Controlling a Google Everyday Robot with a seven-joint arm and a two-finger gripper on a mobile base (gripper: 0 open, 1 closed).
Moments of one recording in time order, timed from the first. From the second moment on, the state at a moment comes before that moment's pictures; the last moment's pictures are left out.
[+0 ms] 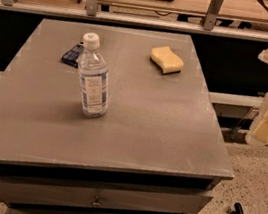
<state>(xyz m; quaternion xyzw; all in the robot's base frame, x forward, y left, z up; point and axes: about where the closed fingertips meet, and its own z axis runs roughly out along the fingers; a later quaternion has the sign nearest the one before) 0.438 -0.216 0.979 -0.60 0.78 -0.04 0.16</state>
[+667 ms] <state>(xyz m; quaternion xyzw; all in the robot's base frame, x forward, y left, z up) 0.442 -0.204 0.985 -0.62 0.76 -0.03 0.18</state>
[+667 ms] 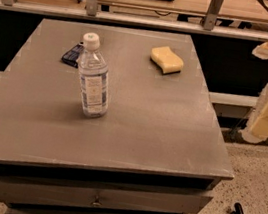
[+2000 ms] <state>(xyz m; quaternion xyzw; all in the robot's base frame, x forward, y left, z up) 0.484 -0.005 1.030 -0.75 0.58 0.10 0.31</state>
